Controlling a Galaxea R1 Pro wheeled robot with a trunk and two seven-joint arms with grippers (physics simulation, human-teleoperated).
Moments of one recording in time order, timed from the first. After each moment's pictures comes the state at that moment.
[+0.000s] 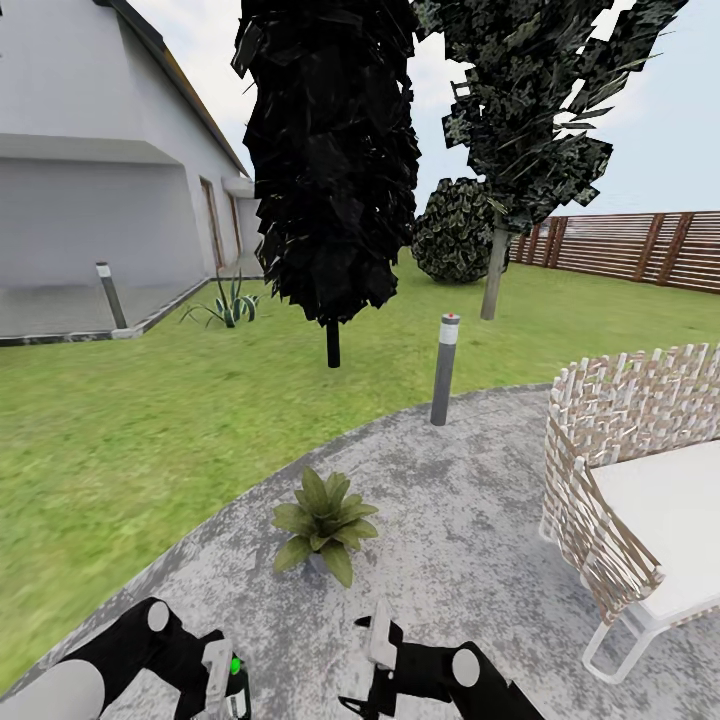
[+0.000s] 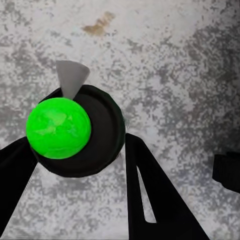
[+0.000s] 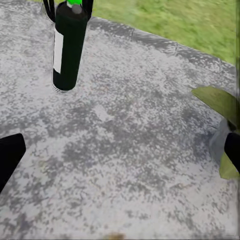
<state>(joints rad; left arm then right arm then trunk) -0.61 0.22 -0.21 -0.36 -0.78 -0.26 -1.06 -0.38 0.10 0.21 -0.67 0.63 -0.36 0.74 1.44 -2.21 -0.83</state>
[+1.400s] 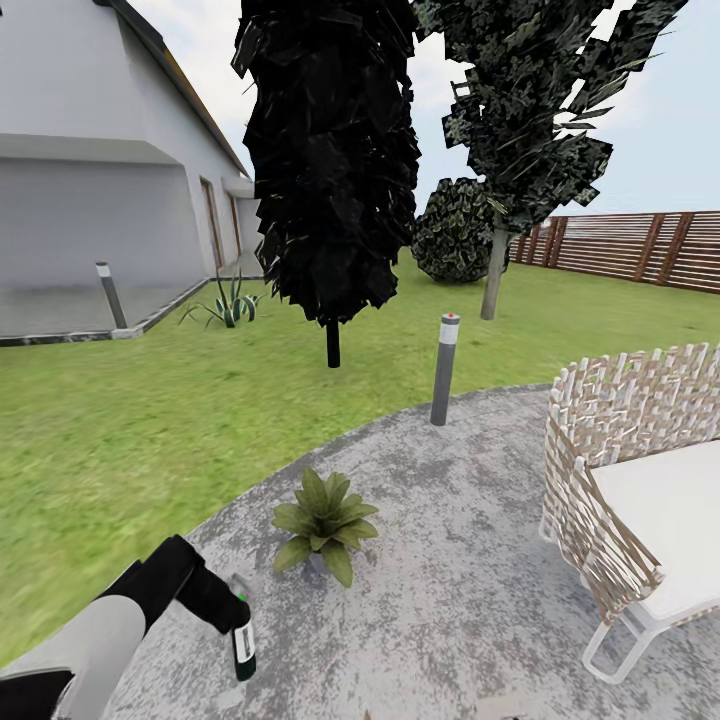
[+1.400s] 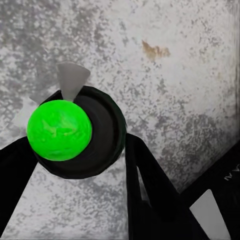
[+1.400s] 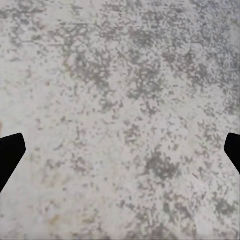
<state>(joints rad) -0.76 0.13 0.08 -0.37 -0.76 0.54 -1.02 -0.38 0.07 0.19 -0.09 -0.02 -0.23 -0.27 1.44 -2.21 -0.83</state>
